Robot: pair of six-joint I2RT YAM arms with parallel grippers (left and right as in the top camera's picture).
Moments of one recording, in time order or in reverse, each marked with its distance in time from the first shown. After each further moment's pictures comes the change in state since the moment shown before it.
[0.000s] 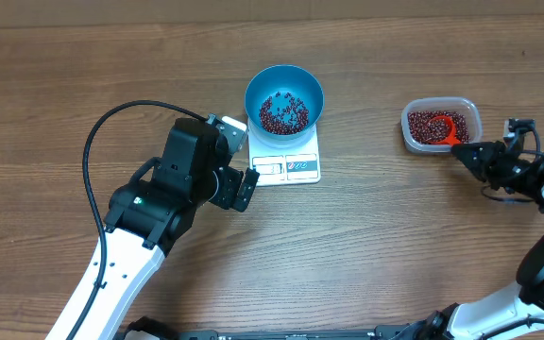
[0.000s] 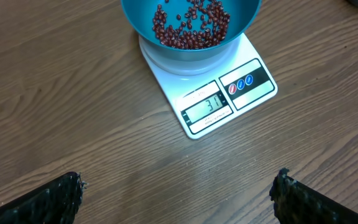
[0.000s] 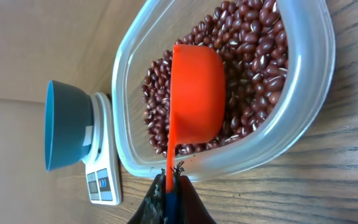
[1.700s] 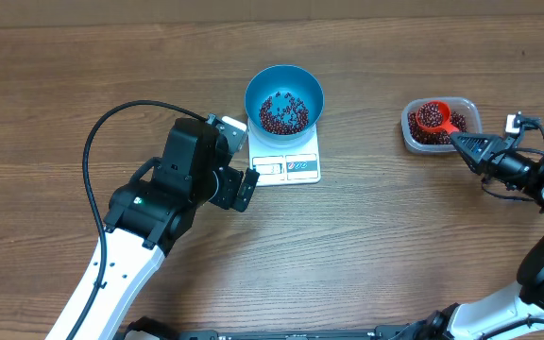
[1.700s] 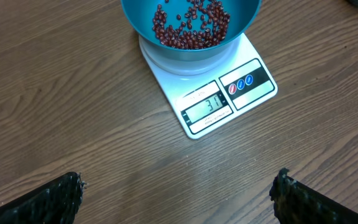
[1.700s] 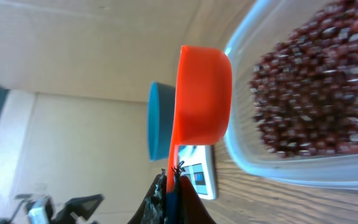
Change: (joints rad) left arm 0.000 0.000 0.000 0.000 0.000 0.000; right arm -0.006 0.002 -0.007 0.049 -0.360 0.188
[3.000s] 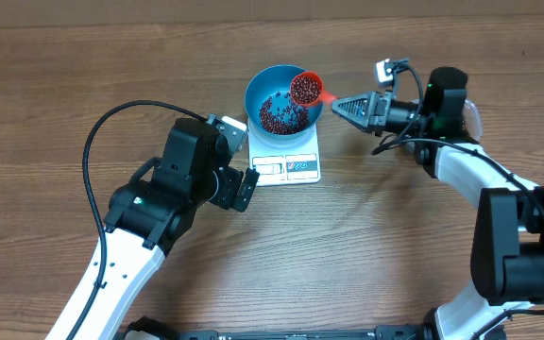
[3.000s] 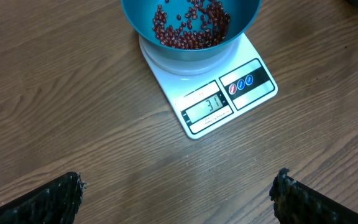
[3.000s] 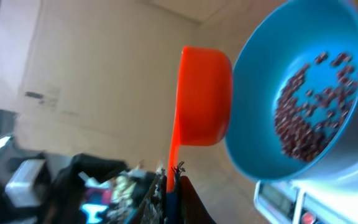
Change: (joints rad) left arm 0.000 0.000 0.000 0.000 -0.001 0.000; right arm 0.651 0.000 -0.005 0.848 0.142 0.677
